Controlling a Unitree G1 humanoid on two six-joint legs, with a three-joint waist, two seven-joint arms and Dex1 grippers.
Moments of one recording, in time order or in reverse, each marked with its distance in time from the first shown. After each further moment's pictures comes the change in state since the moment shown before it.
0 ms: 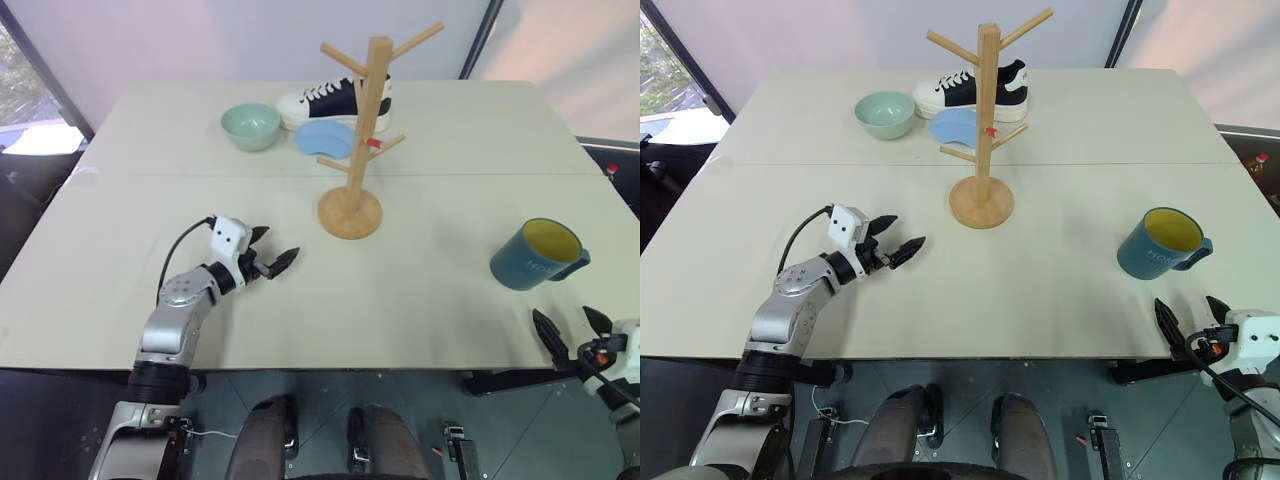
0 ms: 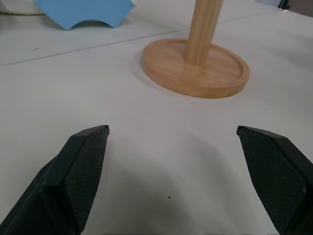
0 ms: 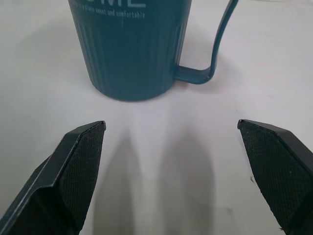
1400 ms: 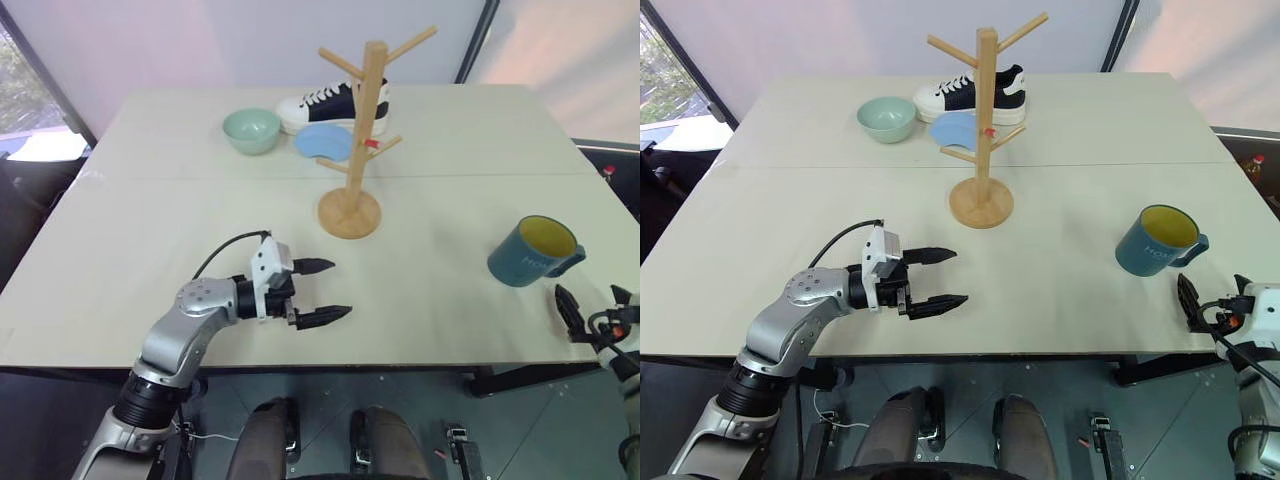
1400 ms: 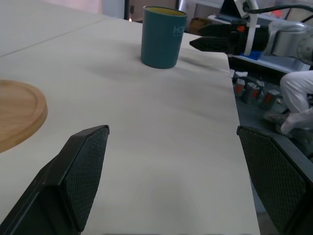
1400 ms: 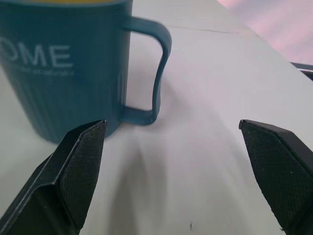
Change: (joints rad) left arm 0.050 0.093 -0.200 -0.321 -0.156 0.148 -0.315; right arm -0.163 -0.055 -0.029 0.090 -0.056 0.023 -0.115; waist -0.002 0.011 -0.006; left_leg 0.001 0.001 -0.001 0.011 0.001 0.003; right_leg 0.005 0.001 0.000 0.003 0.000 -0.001
